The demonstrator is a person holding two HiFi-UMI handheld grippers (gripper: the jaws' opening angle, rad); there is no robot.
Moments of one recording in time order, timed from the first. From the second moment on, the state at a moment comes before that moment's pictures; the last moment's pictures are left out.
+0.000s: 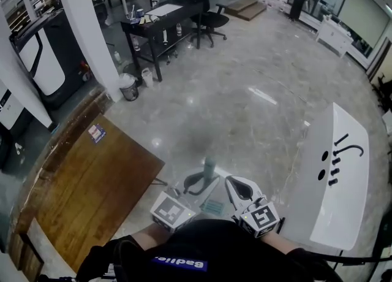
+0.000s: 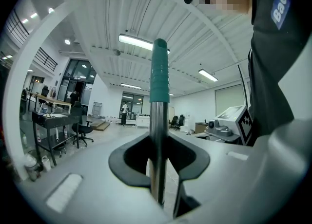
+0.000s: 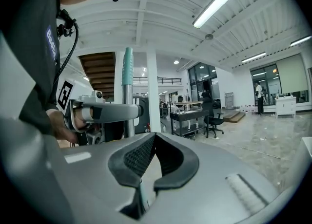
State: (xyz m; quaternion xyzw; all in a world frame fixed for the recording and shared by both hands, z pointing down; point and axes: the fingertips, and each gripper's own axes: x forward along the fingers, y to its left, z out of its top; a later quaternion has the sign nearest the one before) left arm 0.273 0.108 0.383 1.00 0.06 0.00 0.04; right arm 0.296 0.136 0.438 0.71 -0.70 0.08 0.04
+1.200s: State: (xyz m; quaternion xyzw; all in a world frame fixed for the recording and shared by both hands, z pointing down) left arm 0.408 -0.039 0.382 0.99 -0.11 0.02 0.01; right arm 0.448 -0.014 0.410 0.60 -0.80 0.05 0.01
